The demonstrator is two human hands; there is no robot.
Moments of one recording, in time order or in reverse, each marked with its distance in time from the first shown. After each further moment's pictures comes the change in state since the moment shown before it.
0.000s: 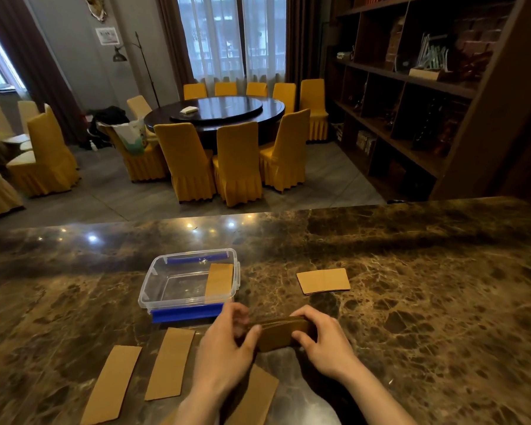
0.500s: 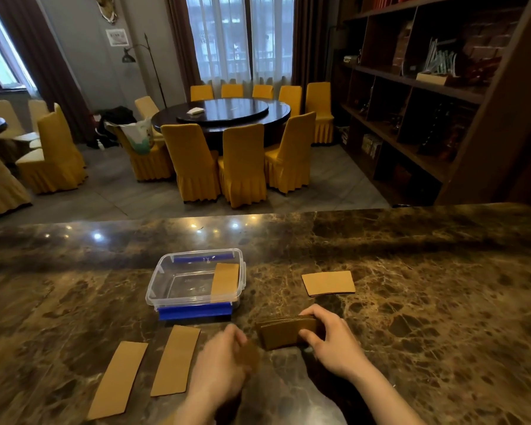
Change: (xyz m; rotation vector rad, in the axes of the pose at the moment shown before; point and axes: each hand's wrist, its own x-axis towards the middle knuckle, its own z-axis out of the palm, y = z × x) left_hand -0.004 -0.019 -0.005 0.187 -0.181 -0.252; right_hand 0.001 -0.001 -0.008 0.014 -0.025 0.021
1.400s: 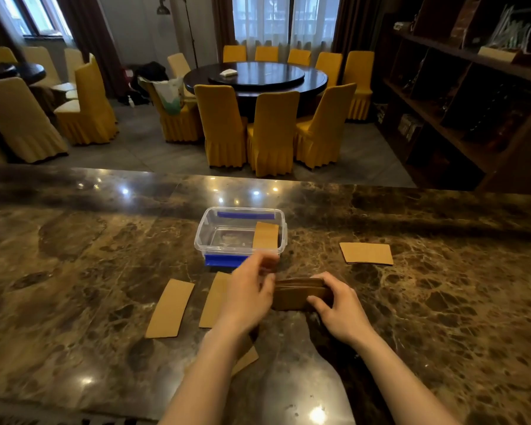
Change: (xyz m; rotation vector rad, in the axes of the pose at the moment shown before) left_hand -0.004 -0.026 -0.027 -0.294 0.289 0.400; right_hand -0.008 -0.035 0.050 -0.016 0.017 -0.107
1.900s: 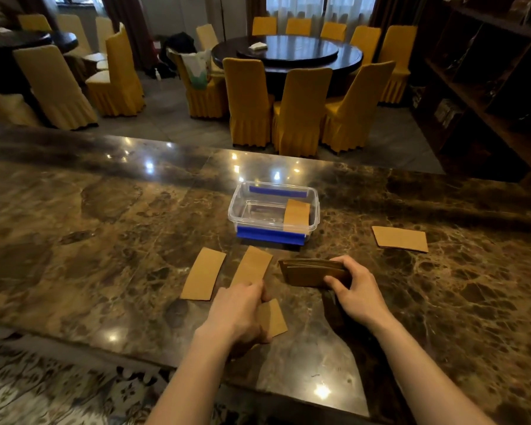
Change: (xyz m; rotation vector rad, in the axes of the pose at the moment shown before) left_hand -0.061 -0.039 -0.046 0.552 -0.441 -0.243; right_hand 0.001 -0.010 0.025 0.022 -0.045 0.031
